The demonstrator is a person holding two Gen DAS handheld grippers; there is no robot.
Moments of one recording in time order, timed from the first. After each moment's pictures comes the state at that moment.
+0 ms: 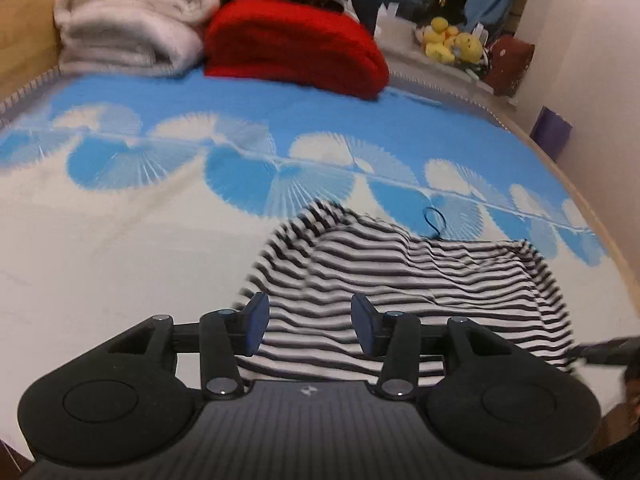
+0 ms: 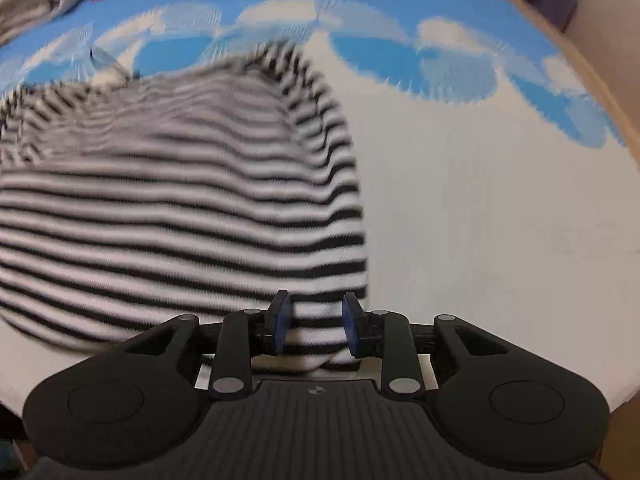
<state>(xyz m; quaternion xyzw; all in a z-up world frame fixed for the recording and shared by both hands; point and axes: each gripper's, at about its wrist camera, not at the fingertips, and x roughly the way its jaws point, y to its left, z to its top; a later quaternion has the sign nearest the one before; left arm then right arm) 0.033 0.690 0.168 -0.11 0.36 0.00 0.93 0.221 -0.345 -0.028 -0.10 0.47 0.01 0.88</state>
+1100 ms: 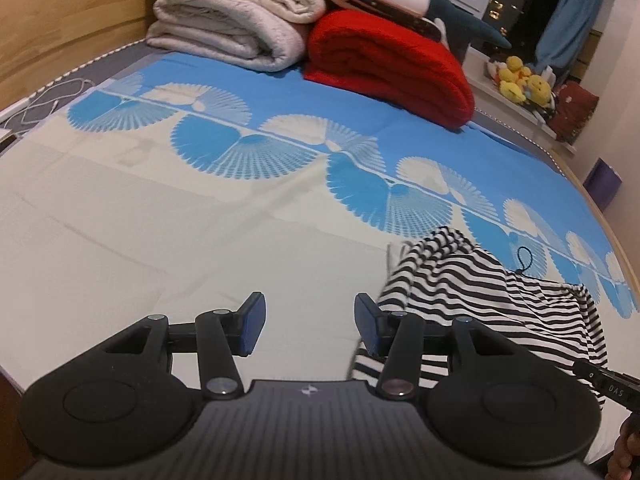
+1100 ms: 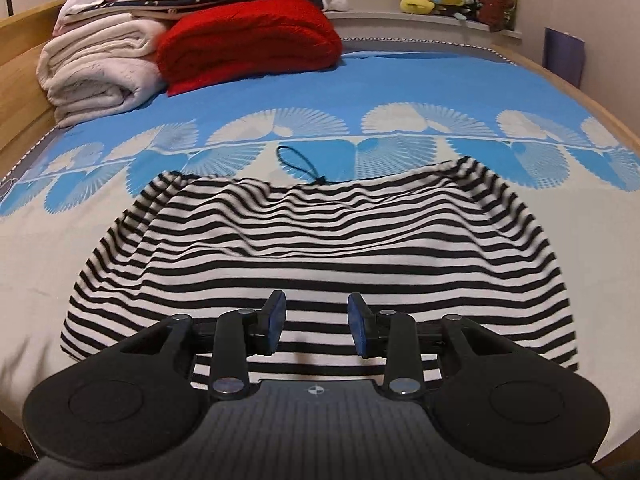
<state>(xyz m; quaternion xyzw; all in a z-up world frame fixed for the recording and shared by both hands) -0.008 0.813 0.153 -0.19 0.37 0.09 0.91 0.163 -0.167 -0.008 -0.02 0.35 0.07 0.93</state>
